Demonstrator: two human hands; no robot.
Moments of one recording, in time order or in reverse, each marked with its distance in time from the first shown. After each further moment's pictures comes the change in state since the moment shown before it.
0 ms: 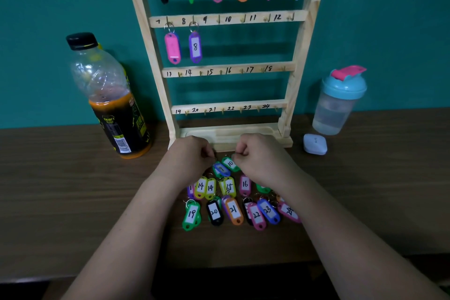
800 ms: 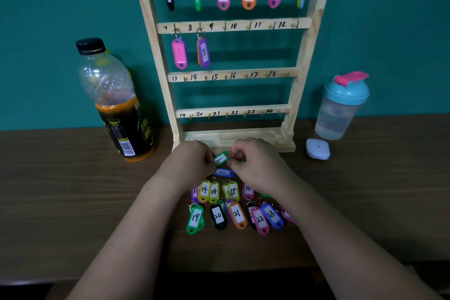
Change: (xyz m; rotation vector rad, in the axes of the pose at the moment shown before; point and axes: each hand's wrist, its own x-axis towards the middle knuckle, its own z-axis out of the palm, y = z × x) left_hand -0.004 0.001 -0.007 0.128 -0.030 0.041; right_hand -0.002 -0.010 0.007 0.015 0.029 -0.105
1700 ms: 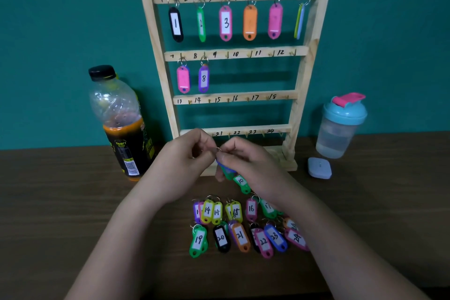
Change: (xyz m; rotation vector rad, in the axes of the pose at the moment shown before) left_hand -0.024 0.002 -0.056 -0.552 0.211 0.241; right_hand -0.001 -0.029 -0.033 0.768 -0.137 -0.073
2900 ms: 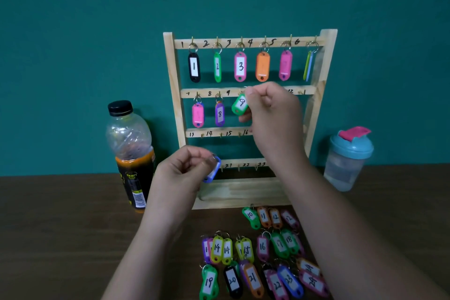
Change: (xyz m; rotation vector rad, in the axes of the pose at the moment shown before) left_hand 0.006 0.022 -0.009 -0.574 0.329 -0.179; right_hand 0.076 -0.096 -0.020 -0.170 0.730 -0.309
